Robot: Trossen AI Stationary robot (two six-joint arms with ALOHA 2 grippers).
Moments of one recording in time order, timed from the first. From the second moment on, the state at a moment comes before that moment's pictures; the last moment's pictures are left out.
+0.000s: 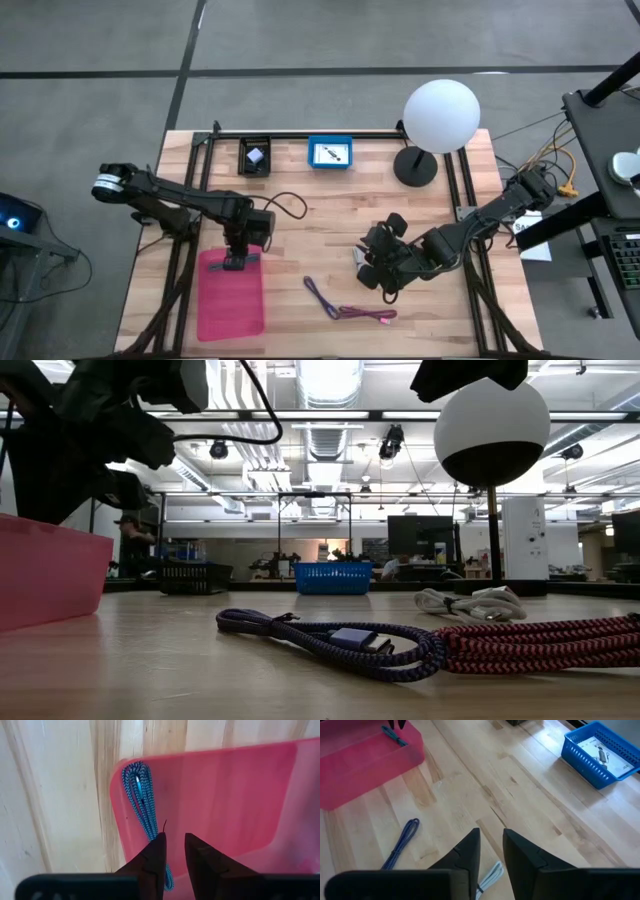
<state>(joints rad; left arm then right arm) -0.13 1.36 0.90 -1.06 0.35 -0.17 0.52 1.57 1.30 -0.78 0.71 0.91</state>
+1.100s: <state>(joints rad) -0.13 1.22 1.10 -1.01 -0.04 -0.24 0.35 1.77 1.20 -0.75 0.13 1.41</state>
